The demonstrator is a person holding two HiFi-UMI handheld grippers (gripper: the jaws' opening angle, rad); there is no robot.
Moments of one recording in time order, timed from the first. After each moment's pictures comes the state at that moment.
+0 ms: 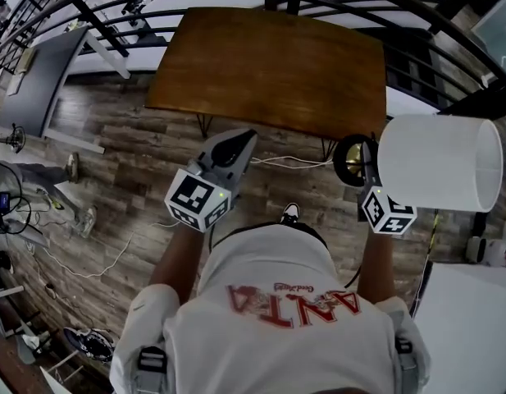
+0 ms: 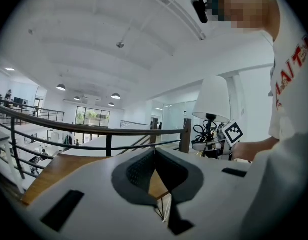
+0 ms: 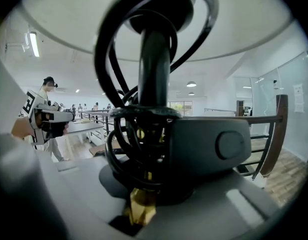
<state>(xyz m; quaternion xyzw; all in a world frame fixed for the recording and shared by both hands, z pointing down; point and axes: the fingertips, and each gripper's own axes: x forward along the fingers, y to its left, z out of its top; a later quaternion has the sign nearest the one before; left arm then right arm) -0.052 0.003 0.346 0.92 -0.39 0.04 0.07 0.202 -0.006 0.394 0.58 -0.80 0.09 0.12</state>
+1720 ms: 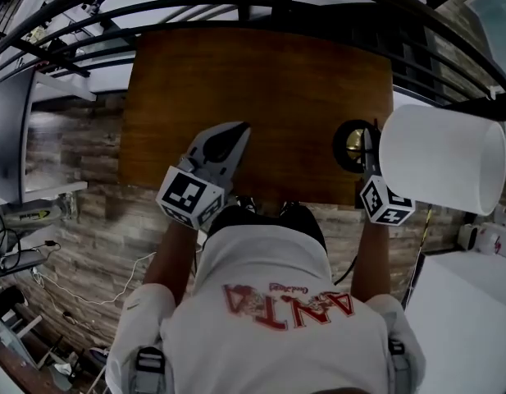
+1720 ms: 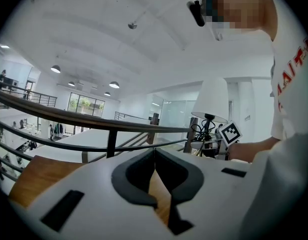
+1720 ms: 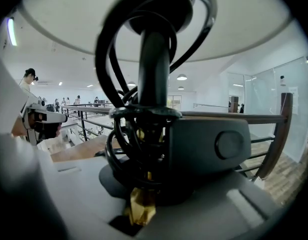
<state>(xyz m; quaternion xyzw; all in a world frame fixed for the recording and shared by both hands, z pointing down) -0.029 -0.310 0.388 0.93 -0.34 0.05 0.12 0.235 -0.297 0.425 0.64 -0.75 0.12 0.14</state>
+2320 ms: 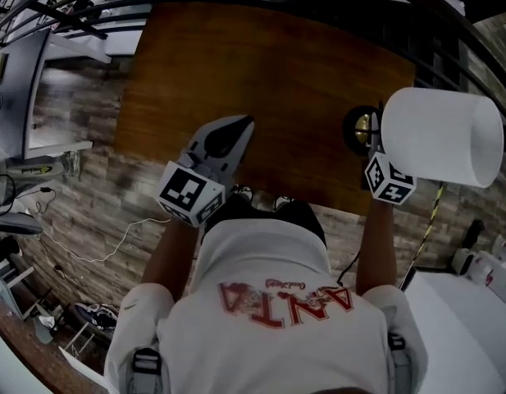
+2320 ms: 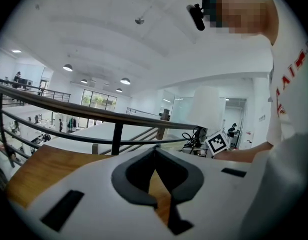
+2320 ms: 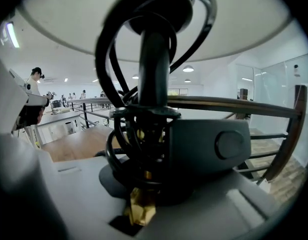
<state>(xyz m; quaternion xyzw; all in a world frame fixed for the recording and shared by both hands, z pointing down) 0.005 -0.318 0.405 0.90 -0.40 0.07 0.15 0.283 -0.373 0.495 0.60 -0.77 0.14 0.18</state>
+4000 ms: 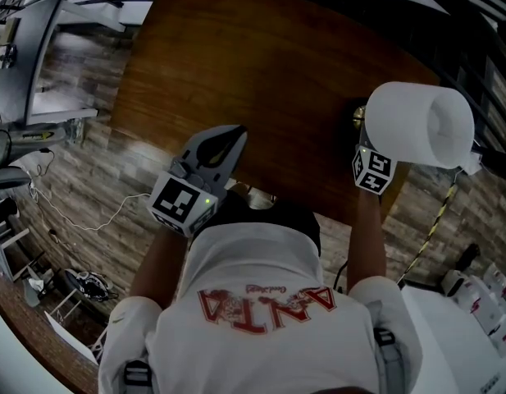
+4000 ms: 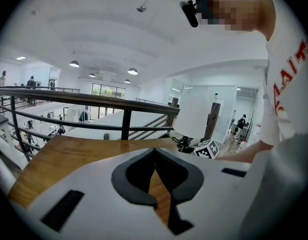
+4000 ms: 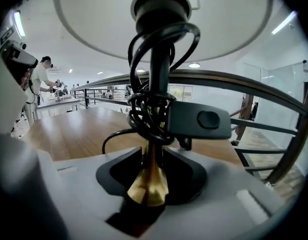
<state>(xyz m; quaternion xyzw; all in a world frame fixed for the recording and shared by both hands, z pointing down) -0.009 -0.300 0.457 0.87 -0.44 0.12 0.17 0.273 -0.405 0.632 0.58 -0.78 0.12 0.22</state>
